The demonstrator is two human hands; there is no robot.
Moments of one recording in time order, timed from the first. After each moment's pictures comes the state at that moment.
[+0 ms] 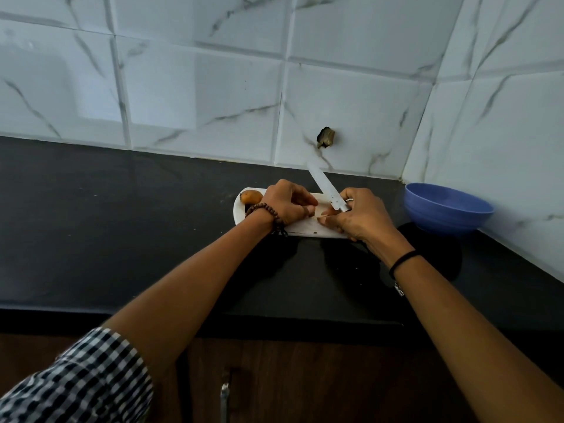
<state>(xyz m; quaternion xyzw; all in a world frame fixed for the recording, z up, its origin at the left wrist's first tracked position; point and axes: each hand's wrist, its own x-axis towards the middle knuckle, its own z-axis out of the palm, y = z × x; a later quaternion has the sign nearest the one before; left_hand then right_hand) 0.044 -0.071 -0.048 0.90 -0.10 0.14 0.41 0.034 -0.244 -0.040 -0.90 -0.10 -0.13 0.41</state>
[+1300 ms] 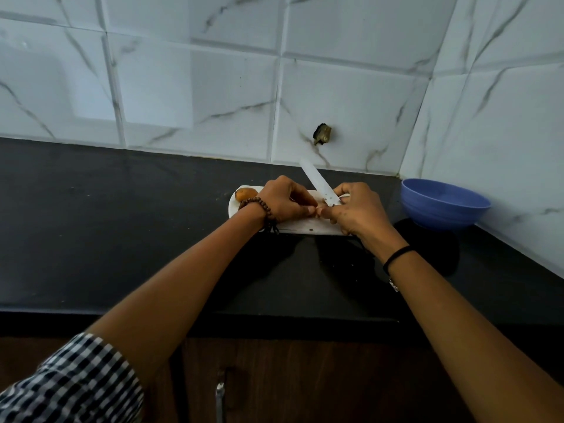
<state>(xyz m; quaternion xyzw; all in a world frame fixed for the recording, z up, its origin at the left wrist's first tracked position) 0.037 -0.070 -0.040 0.91 -0.14 0.11 0.37 0.041 -0.242 -0.042 -0.88 -0.10 -0.12 0.44</state>
